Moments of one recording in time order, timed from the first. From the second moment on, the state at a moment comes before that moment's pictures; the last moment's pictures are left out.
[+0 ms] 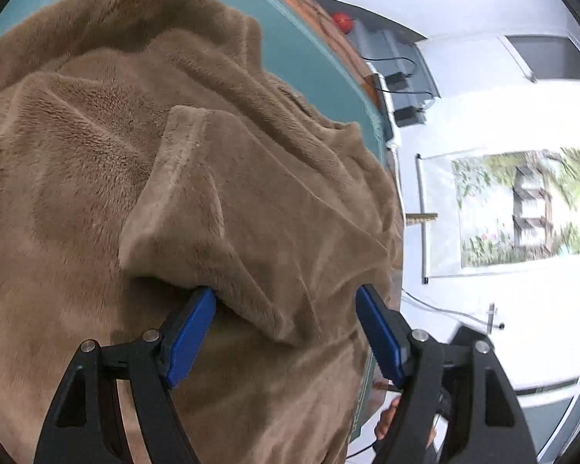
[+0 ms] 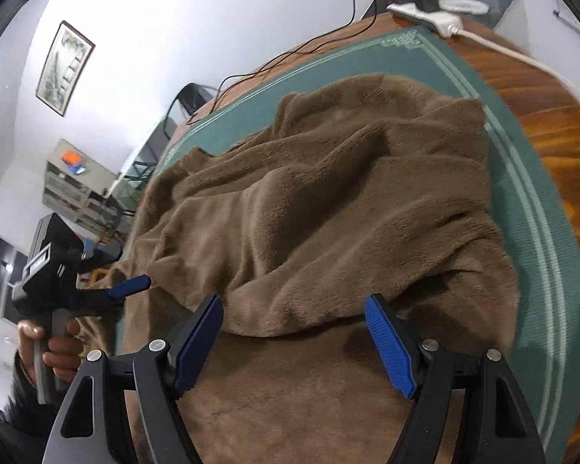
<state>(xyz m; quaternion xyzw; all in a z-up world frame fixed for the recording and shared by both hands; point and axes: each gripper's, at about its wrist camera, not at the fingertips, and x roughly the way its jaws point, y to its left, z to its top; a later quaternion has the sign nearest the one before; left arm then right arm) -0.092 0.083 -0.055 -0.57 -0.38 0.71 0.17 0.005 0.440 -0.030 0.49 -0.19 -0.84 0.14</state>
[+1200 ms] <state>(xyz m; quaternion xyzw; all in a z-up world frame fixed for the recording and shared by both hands) -0.120 0.067 -0.065 -0.54 -0.44 0.71 0.12 -0.007 0.430 -0.045 0.48 0.10 -0.87 -0.02</state>
